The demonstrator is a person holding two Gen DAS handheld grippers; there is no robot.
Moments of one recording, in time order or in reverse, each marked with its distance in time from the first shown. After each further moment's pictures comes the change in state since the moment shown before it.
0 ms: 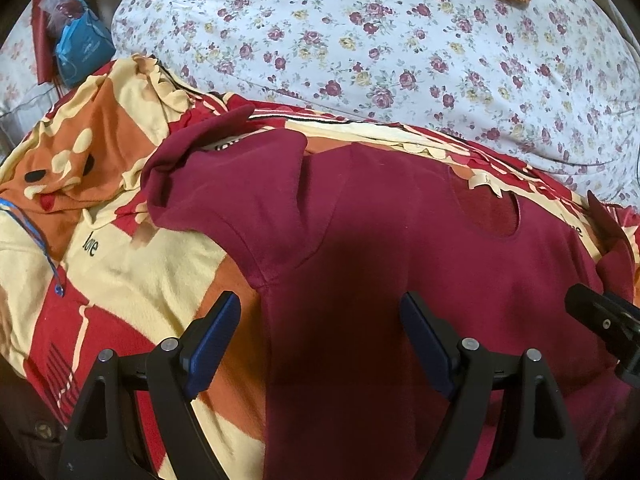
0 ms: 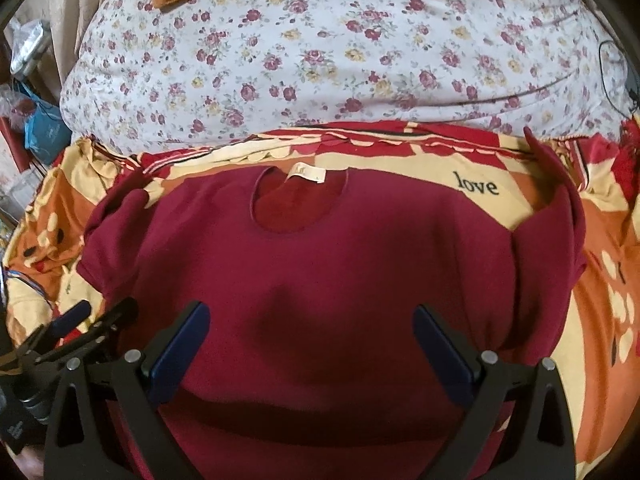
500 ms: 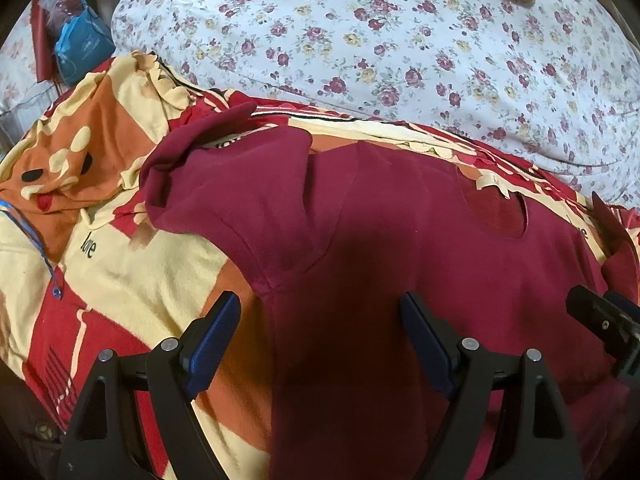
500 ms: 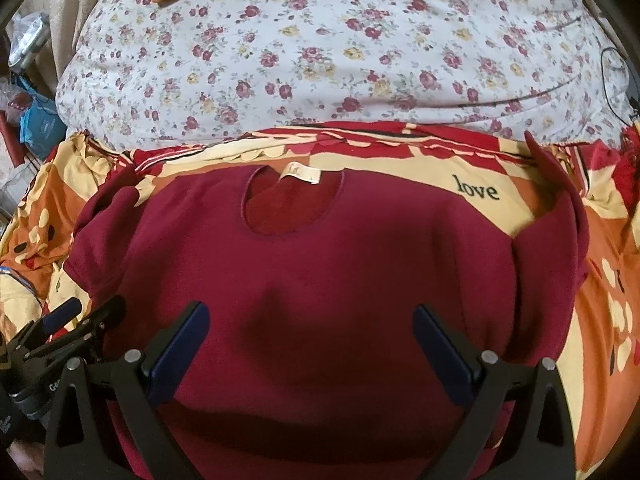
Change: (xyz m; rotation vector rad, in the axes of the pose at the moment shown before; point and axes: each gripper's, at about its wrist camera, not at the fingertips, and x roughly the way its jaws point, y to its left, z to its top) left arm 0.009 0.006 0.003 -0.004 0.010 0.002; right arm 0.010 0.000 0.003 -0.021 -0.003 -0.016
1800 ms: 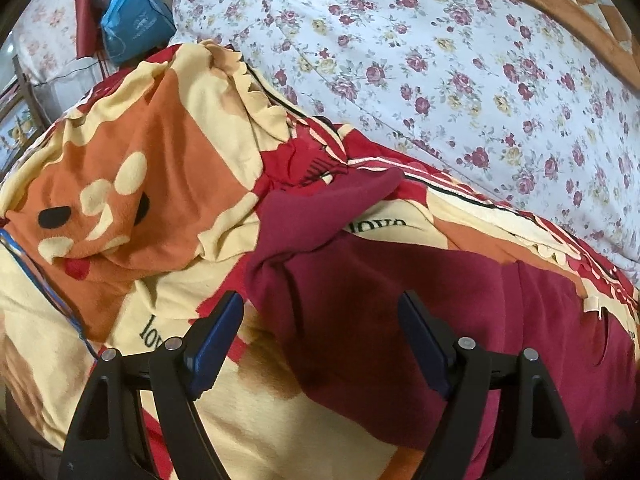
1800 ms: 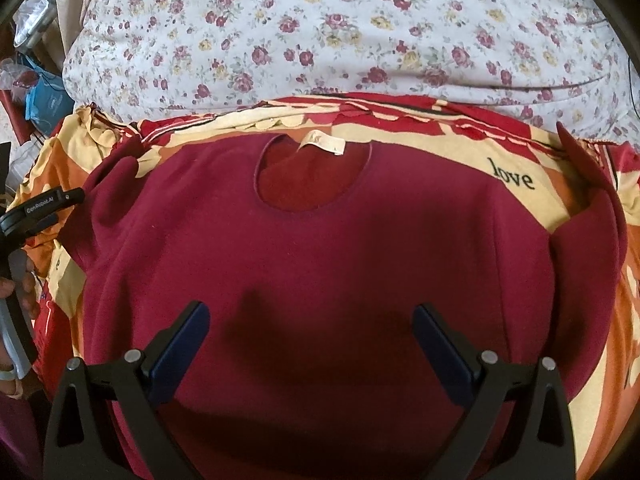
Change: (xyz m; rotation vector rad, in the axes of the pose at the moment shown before) left arm 0.044 0.118 0.091 -0.146 -0.022 0.133; right arm 0.028 0.007 -0.004 -0.042 0.088 0.045
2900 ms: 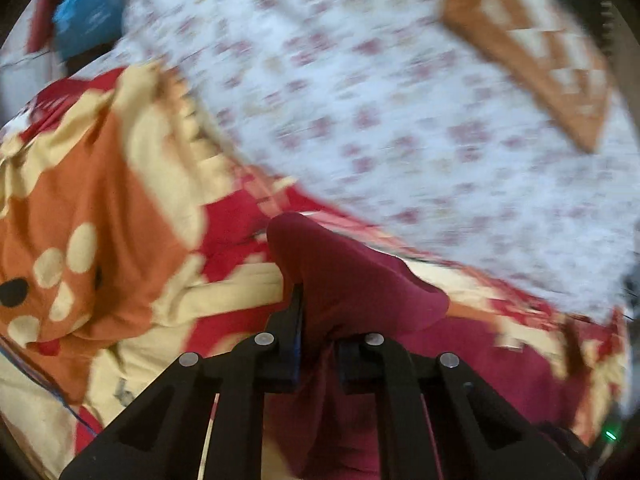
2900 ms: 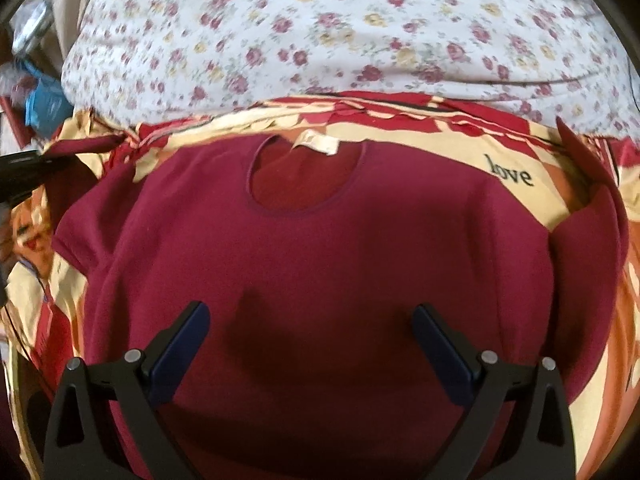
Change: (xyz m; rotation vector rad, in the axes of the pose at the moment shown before) left arm -0.031 0.020 0.066 -0.011 -0.005 -0.368; right arm -0.004 -0.013 0.003 0.032 -0.009 0.022
